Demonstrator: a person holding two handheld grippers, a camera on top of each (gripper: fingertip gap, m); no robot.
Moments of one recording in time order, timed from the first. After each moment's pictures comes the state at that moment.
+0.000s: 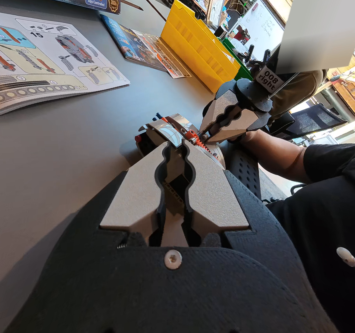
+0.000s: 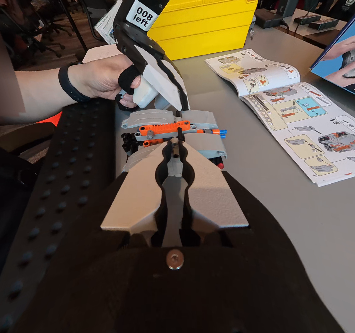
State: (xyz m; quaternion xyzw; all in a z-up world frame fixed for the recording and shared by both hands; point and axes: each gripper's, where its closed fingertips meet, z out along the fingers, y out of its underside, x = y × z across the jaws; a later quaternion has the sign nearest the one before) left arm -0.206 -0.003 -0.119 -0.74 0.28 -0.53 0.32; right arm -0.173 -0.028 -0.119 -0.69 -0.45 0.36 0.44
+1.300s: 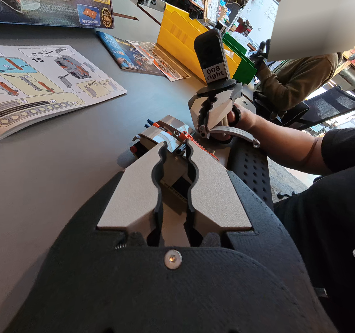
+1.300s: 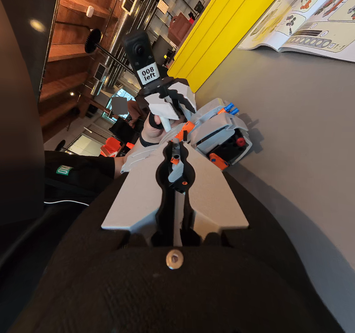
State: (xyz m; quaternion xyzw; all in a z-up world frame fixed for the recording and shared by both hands) left arm -0.204 -0.008 -0.111 -0.72 0.32 -0.50 0.36; right arm -0.167 -0.027 -0.109 -0.68 -0.22 0.65 0.24
